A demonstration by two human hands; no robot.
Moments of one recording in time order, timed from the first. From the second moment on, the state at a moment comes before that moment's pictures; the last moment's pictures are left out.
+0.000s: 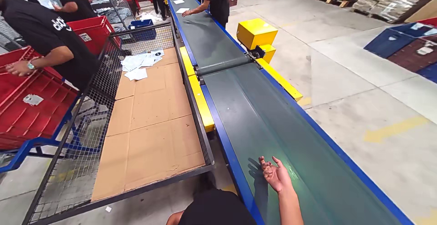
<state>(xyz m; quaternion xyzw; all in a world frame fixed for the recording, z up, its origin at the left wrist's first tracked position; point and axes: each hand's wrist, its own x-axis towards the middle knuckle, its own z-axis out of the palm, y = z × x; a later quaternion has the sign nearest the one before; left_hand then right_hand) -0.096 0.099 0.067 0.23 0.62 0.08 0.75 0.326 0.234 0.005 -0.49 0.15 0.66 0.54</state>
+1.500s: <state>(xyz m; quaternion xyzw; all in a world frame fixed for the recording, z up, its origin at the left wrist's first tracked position) -0.102 0.095 0.050 0.25 0.58 0.08 0.77 0.352 0.222 -0.012 -0.52 0.09 0.67 0.53</state>
